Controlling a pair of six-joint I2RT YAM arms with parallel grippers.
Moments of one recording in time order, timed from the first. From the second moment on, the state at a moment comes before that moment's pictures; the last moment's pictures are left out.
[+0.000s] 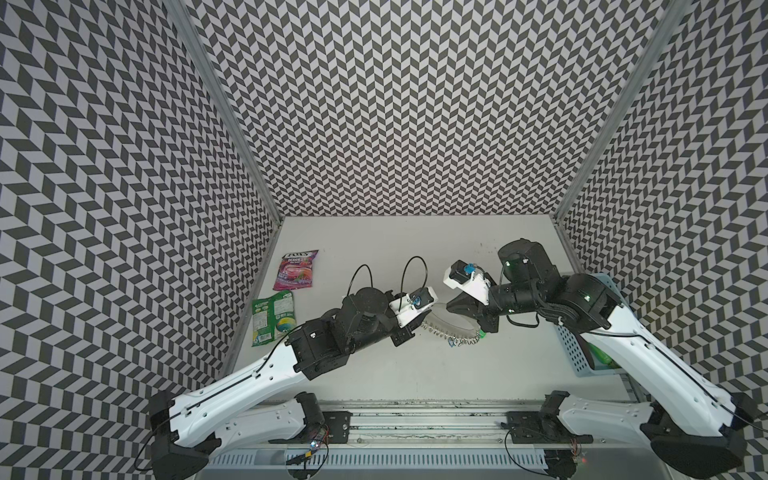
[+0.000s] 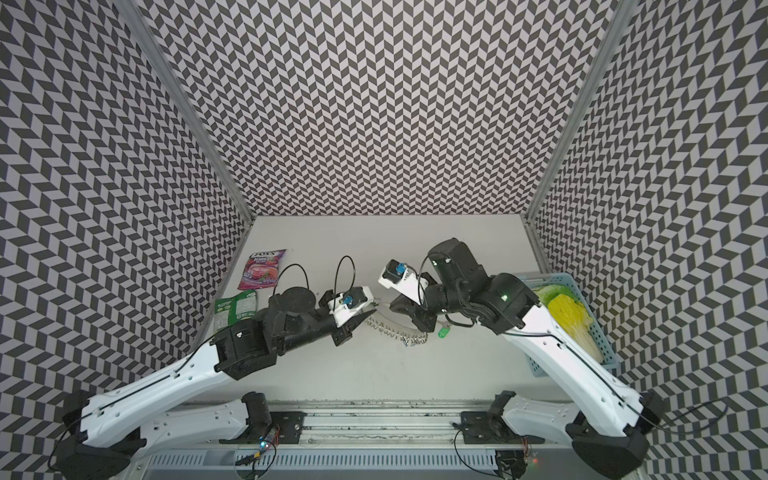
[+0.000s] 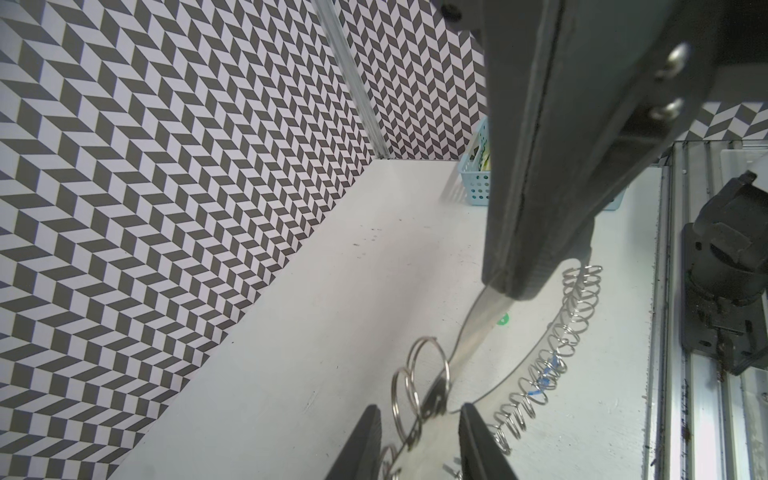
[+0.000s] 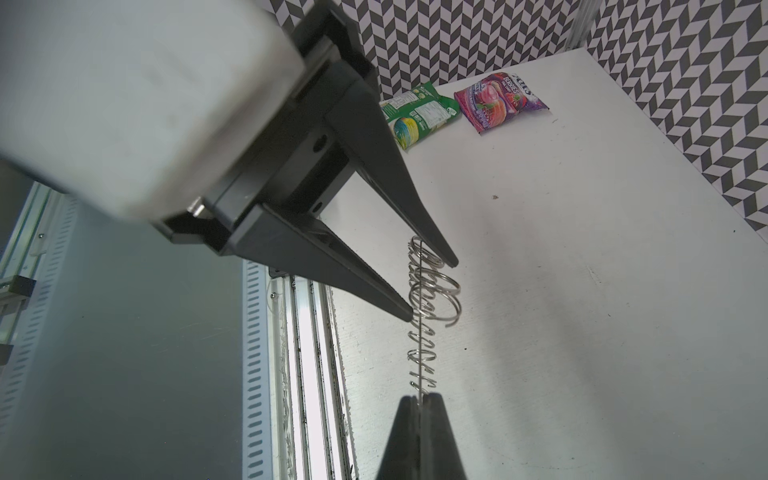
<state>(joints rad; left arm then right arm) -1.04 0.96 0.98 -0.38 -0.08 0.29 0.76 1.17 1.43 -0.99 -0.45 -0.32</state>
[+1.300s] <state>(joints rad) -1.03 0.86 0.93 -0.35 -0.10 0.21 0.83 1.18 1.43 -0.88 -0.43 -0.32</state>
